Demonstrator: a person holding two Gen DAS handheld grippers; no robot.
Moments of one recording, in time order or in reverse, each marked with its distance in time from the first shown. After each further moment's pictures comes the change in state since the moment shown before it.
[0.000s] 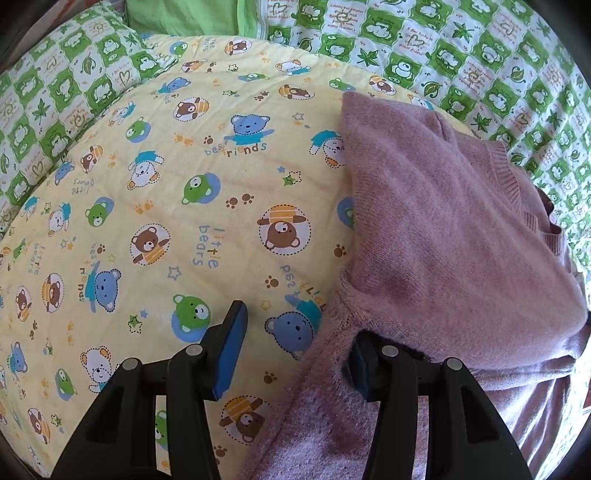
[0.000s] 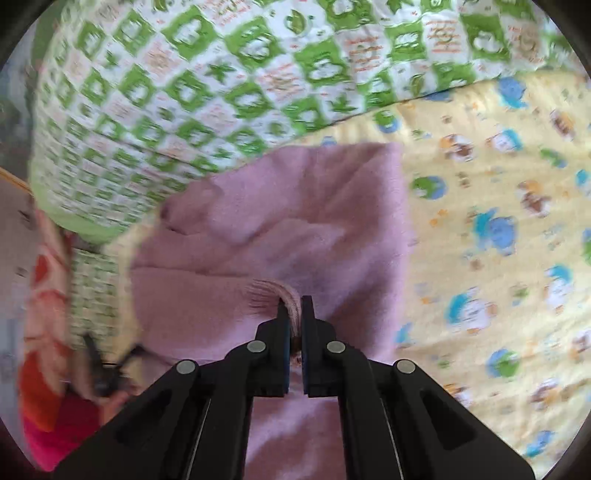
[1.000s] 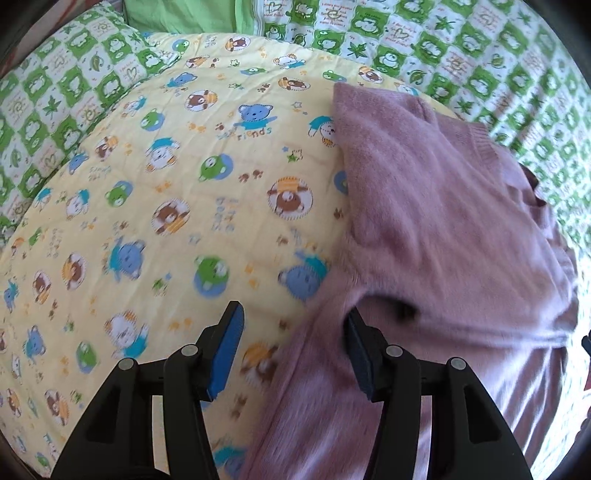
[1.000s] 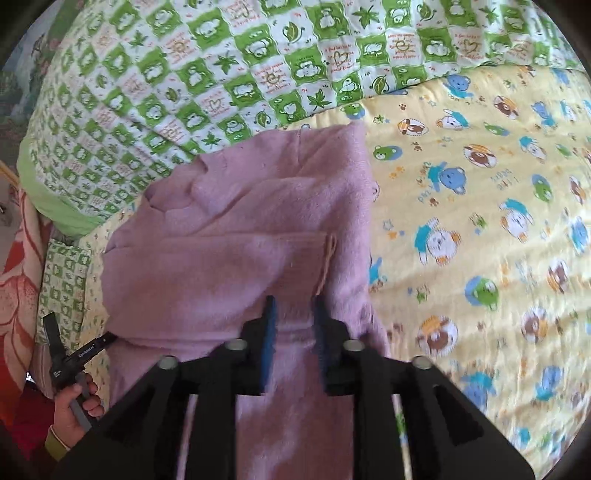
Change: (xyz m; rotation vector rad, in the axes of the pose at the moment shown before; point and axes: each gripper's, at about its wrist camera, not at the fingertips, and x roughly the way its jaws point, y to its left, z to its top) left arm -0.025 0.004 -0.021 0.043 0.050 -0.028; right arm -0.019 0.017 -0.081 -0.011 -0.130 -0.069
